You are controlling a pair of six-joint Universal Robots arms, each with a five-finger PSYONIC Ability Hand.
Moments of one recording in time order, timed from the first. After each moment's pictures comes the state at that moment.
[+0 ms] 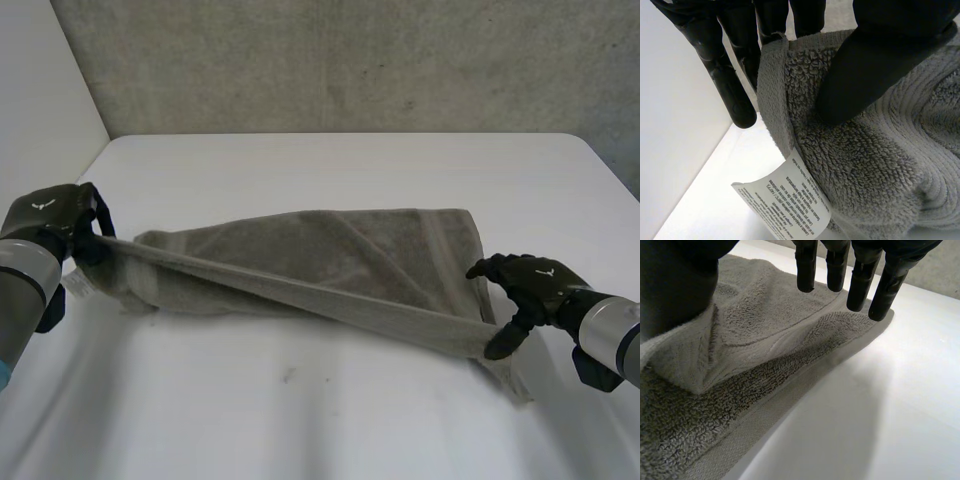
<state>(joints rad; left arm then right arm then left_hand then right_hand) 4.57 -1.70 -1.75 3.23 -1.63 3.17 1.60 -1.29 1.82 0.04 1.11 2.85 1.20 1.22 1.22 1.22 1.02 0.25 0.27 0.26 0.28 0.08</state>
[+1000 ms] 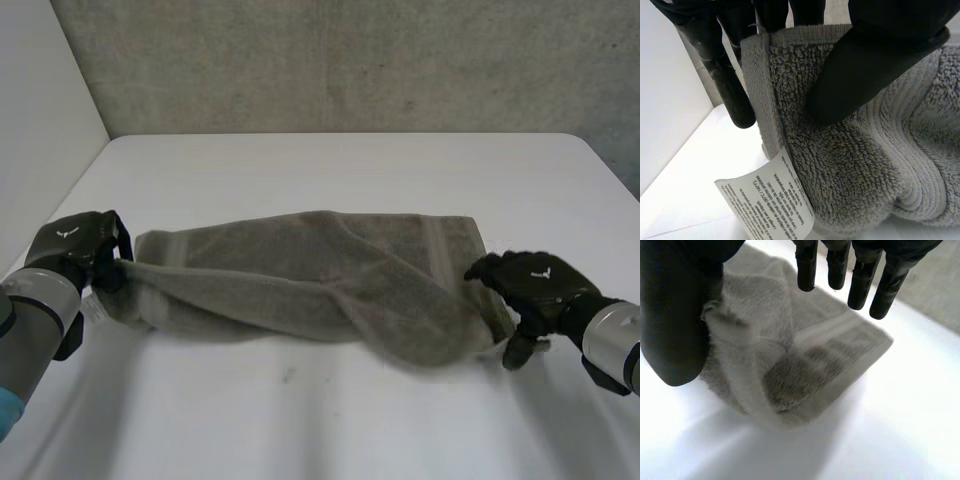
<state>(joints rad) 4.53 -1.70 -1.84 3.26 -1.62 3.17 1.62 -1.39 1.88 0.06 1.10 2.66 1.20 1.22 1.22 1.22 1.03 0.24 0.24 0.24 0.26 0.06</state>
